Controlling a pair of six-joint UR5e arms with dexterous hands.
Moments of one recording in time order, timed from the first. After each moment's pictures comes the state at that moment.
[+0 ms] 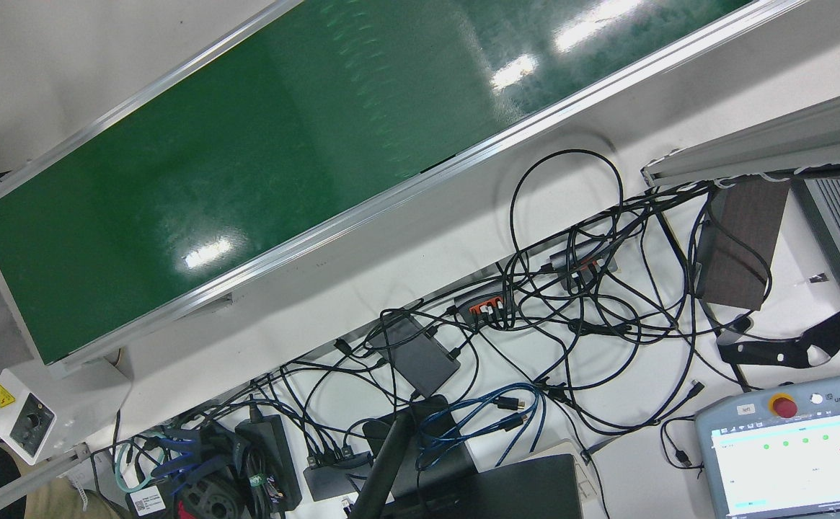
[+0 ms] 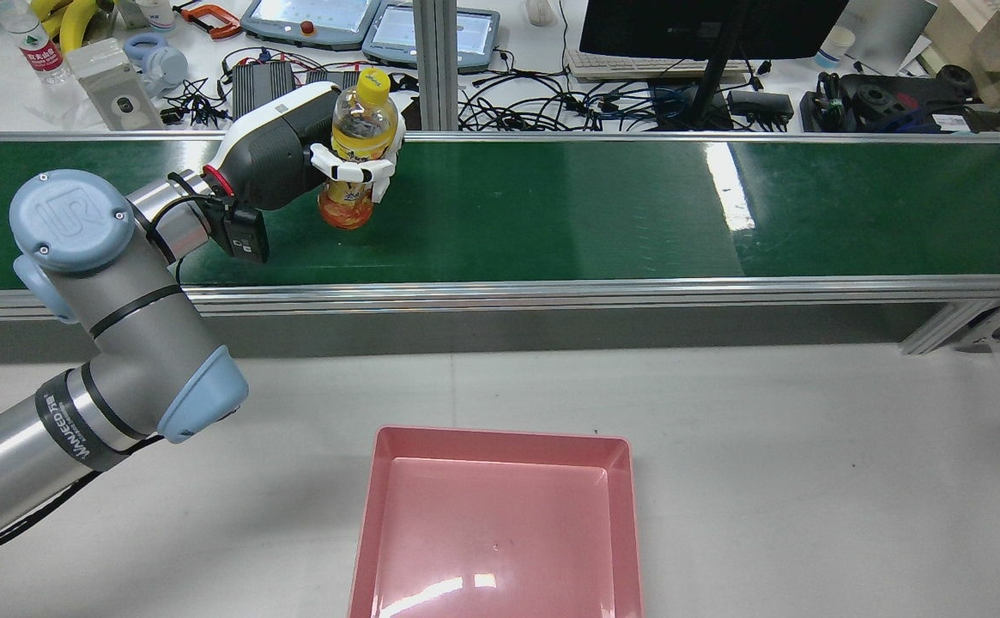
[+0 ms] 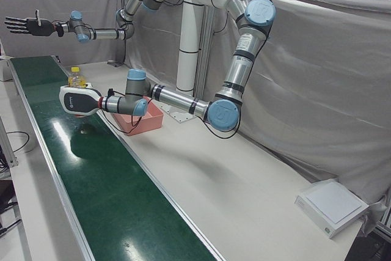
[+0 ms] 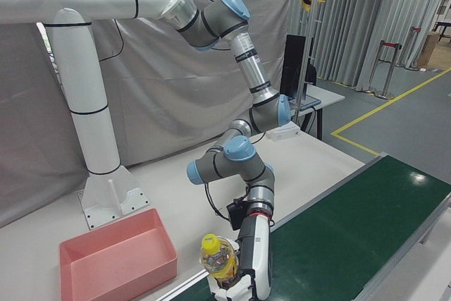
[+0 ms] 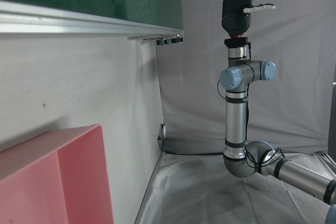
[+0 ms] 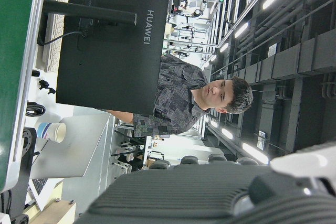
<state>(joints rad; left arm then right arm) -0.83 -2.30 -1.58 0.25 1.48 0.42 1.57 -1.50 1.59 -3.22 -1.58 -0.10</state>
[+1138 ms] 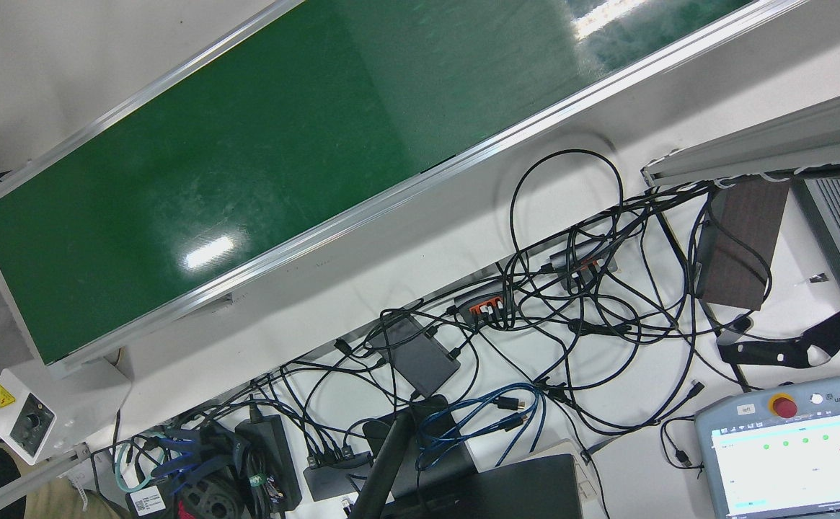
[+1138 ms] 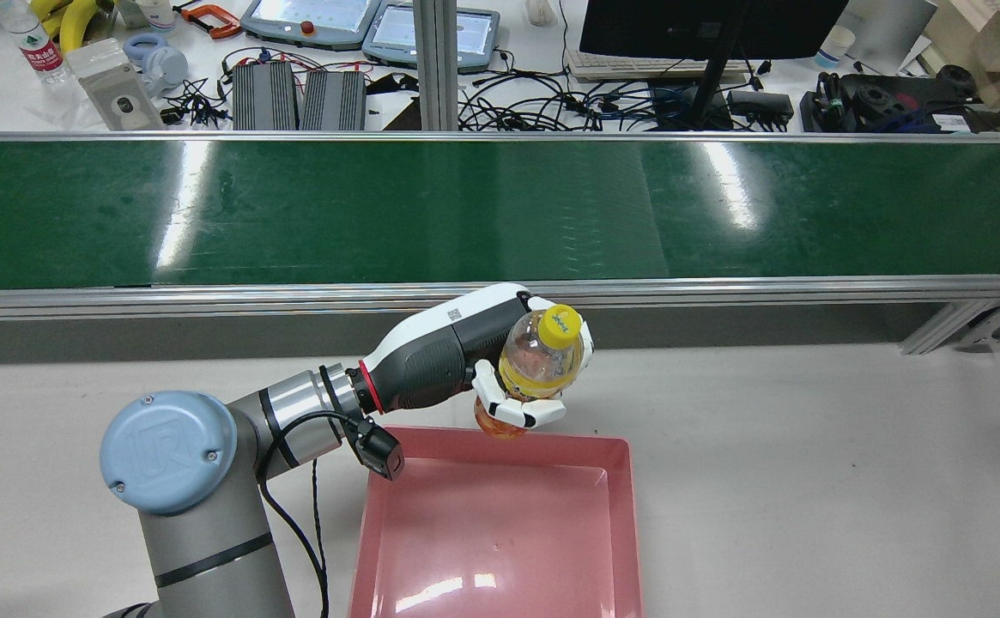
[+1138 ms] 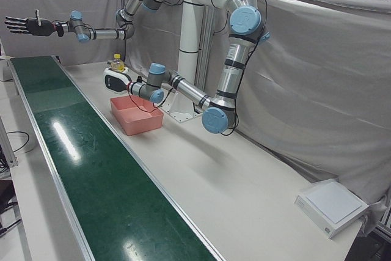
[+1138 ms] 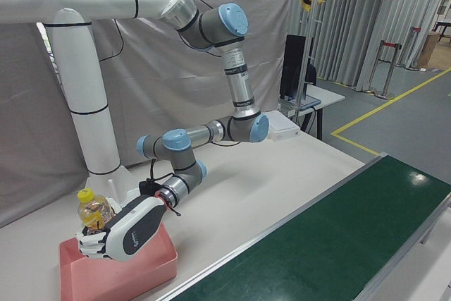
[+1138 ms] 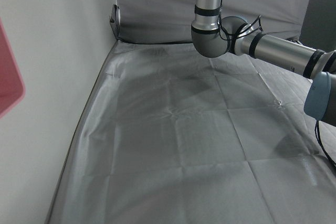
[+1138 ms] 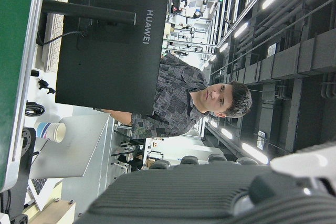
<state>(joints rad) -0.46 -2.28 -1.83 0.25 1.48 0.51 1.57 -1.50 1.59 -3.22 -1.58 -0.10</state>
